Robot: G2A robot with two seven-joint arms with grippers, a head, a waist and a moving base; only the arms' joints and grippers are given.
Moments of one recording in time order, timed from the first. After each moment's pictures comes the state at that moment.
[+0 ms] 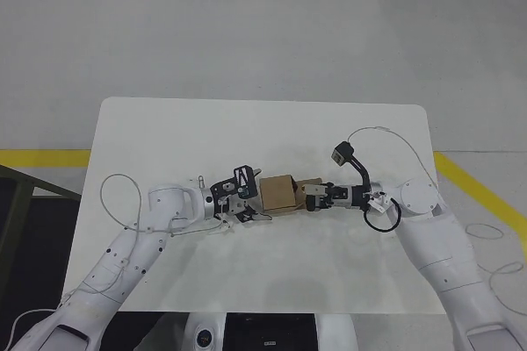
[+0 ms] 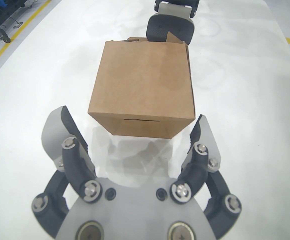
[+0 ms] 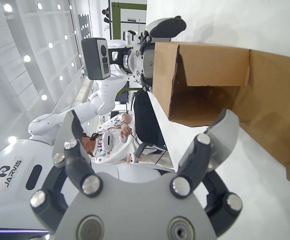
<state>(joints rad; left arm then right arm) 0.99 -1.09 -0.95 -1.40 1.42 -0.80 0.02 -0.92 -1.15 1.11 -1.19 0.40 -0.33 1.26</state>
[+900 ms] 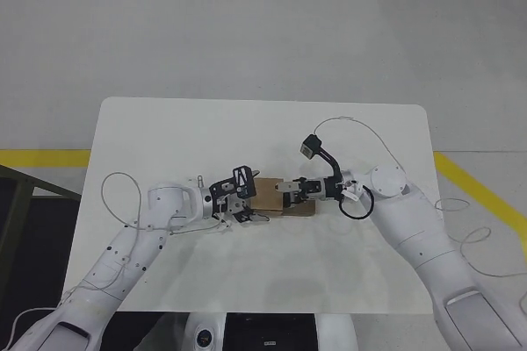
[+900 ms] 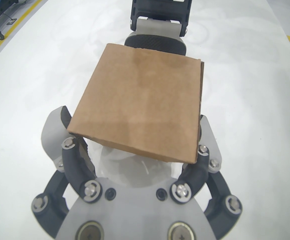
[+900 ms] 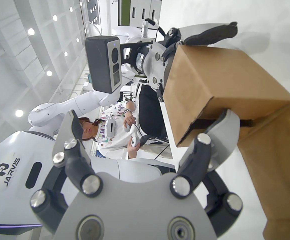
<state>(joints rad) 0.98 -1.09 -0.96 -1.36 1.44 -0.83 0.03 -0.73 -1.25 0.89 -0.99 0.51 -0.40 1.30</state>
